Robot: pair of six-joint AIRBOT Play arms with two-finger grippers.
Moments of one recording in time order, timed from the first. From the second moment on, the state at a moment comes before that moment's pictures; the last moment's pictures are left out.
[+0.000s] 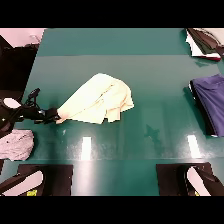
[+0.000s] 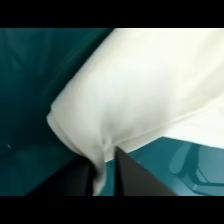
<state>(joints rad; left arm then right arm) 0.23 -1.17 0.69 1.01 -1.00 -1.32 -0.44 -0.79 1.19 -0.58 1.15 1.35</state>
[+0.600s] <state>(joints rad) 0.23 -1.14 0.98 0.99 -1.15 -1.29 0.04 -1.11 1.05 -0.78 1.02 1.31</state>
